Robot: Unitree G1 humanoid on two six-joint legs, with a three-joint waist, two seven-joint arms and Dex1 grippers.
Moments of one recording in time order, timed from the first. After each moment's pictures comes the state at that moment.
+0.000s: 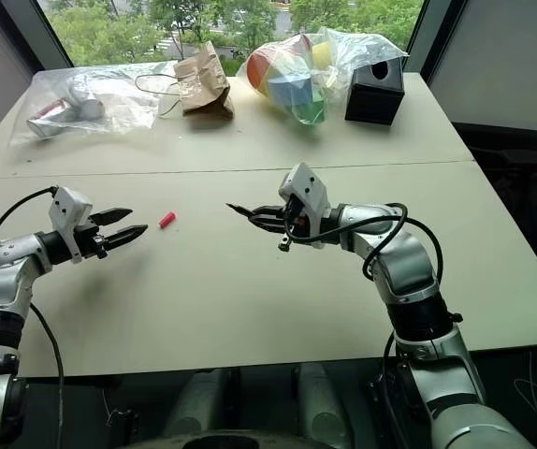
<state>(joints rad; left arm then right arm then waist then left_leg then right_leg) -0.40 0.70 0.18 0.51 -0.30 0.07 -1.02 -0.55 -0.39 0.14 -0.24 0.30 0.73 0.88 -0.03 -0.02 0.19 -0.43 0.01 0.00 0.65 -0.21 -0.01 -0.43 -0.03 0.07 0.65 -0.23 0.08</state>
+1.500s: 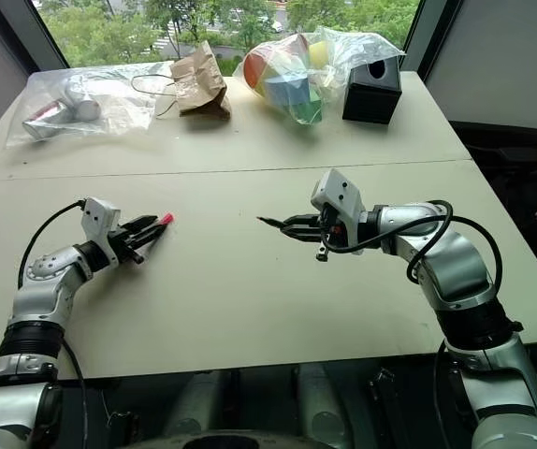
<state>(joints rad) -0.37 0.55 0.17 0.47 -0.29 0.10 -0.87 -0.51 -0.67 0.12 -0.28 0.40 0.71 0.98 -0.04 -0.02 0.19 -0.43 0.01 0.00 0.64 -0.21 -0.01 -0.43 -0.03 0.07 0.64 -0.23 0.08</state>
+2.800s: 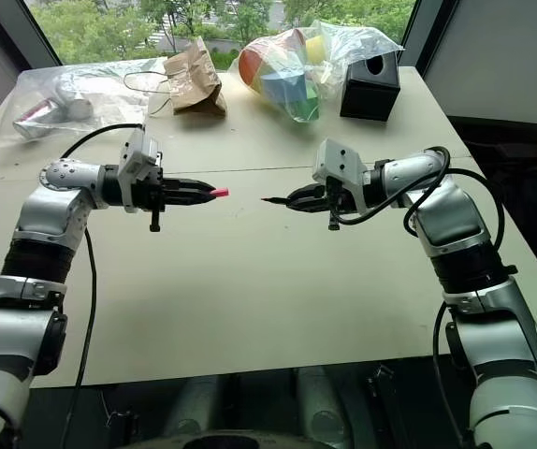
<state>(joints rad) -0.80 0.59 -0.09 0.46 -0.31 0.16 -1.41 -0.79 -0.69 0.22 0.09 0.24 0.39 1.23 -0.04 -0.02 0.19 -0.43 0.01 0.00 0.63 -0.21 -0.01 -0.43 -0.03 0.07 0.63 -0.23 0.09</state>
